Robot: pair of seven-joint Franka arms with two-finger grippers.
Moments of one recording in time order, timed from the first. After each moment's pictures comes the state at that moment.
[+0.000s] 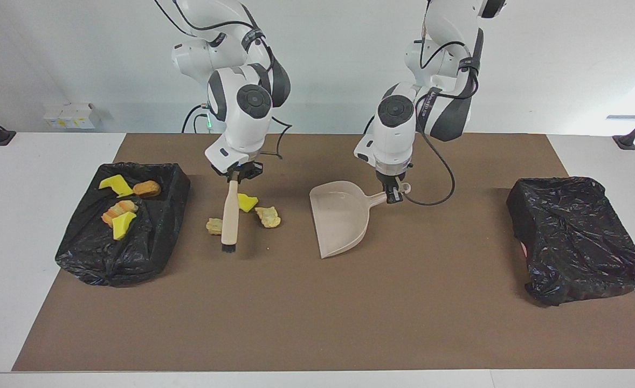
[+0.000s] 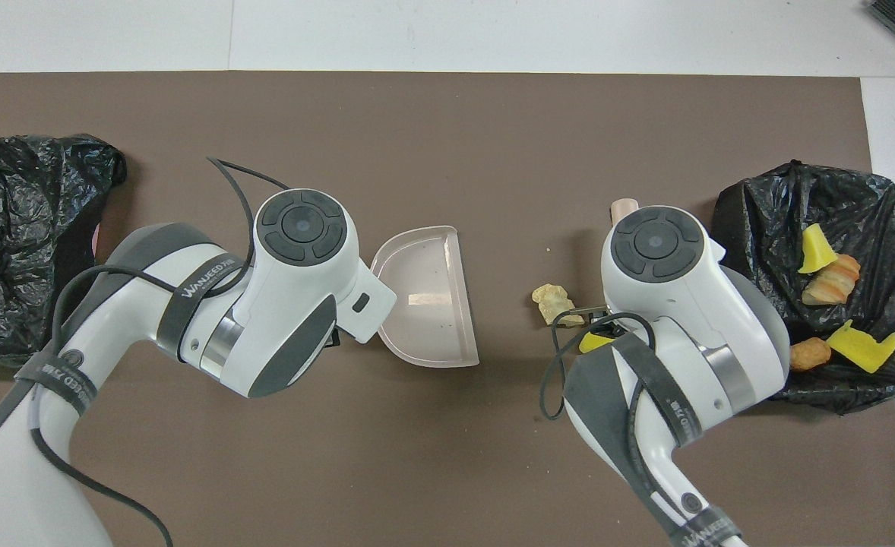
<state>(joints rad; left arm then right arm) -0.34 0.21 -0.23 -1.84 0.14 1.90 0.85 0.25 0.08 0.12 -1.97 -0.25 1.75 0.43</state>
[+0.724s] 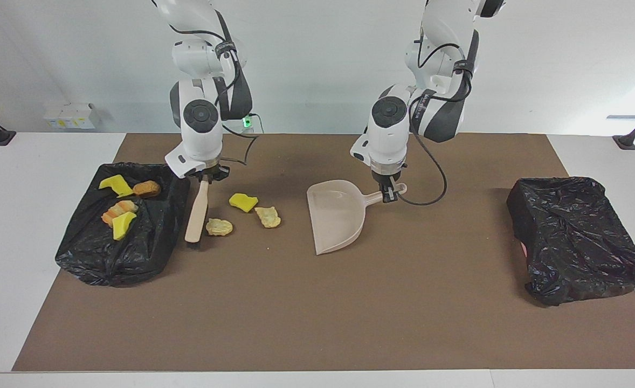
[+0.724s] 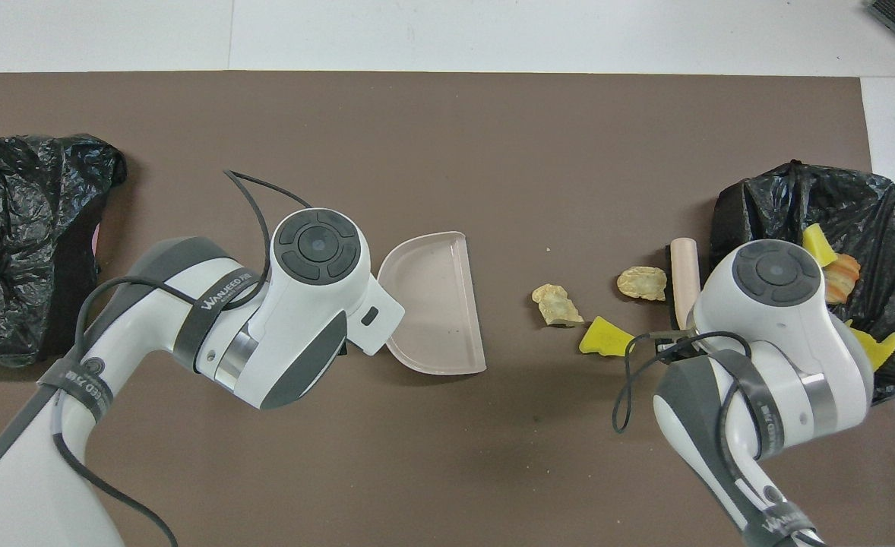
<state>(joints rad) -0.36 0.21 -0.23 -1.89 0.15 1.95 0.85 0.05 -0.04 0.11 -2.26 -0.18 1.92 0.30</state>
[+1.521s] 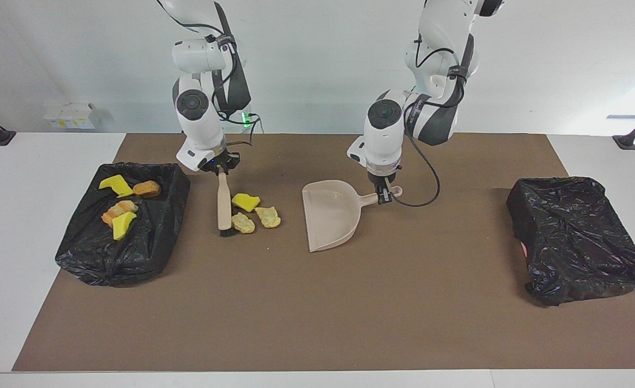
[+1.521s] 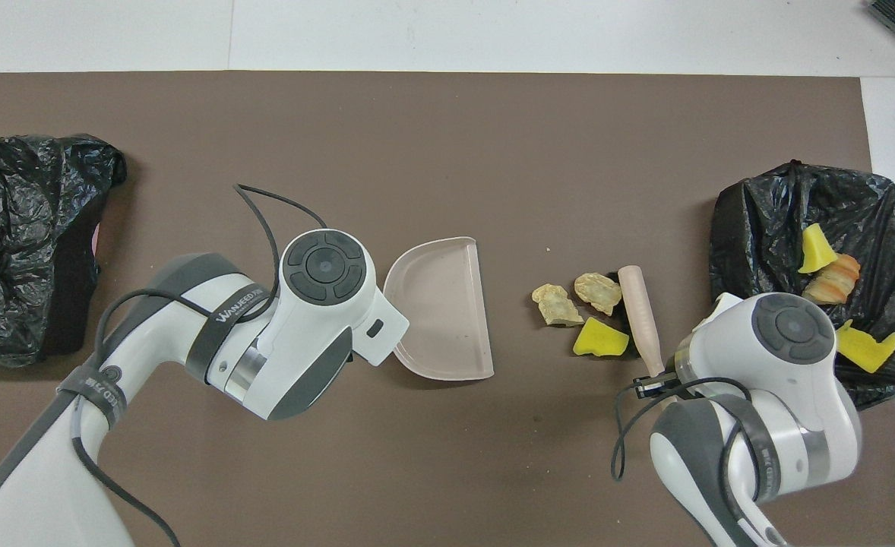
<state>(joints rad) -0.36 0.20 -0.23 -1.95 0.15 2.02 0.85 0.07 -0.14 0.12 -2.43 0.01 2.07 0.02</state>
